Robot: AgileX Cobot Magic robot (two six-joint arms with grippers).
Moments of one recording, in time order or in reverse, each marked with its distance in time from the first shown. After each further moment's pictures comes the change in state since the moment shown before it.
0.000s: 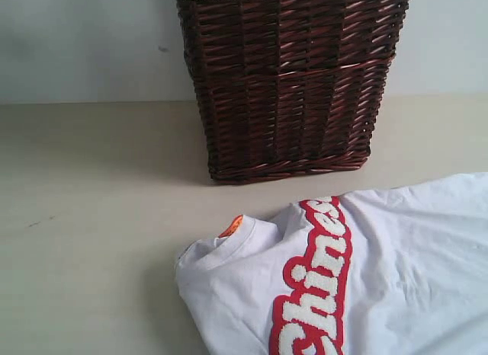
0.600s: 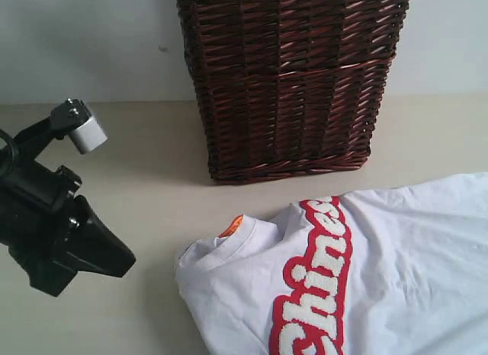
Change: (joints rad) left arm -0.011 0.463 -0.244 -1.075 0.449 1.050; right arm 0.000 0.000 0.000 0.000 0.000 0.000
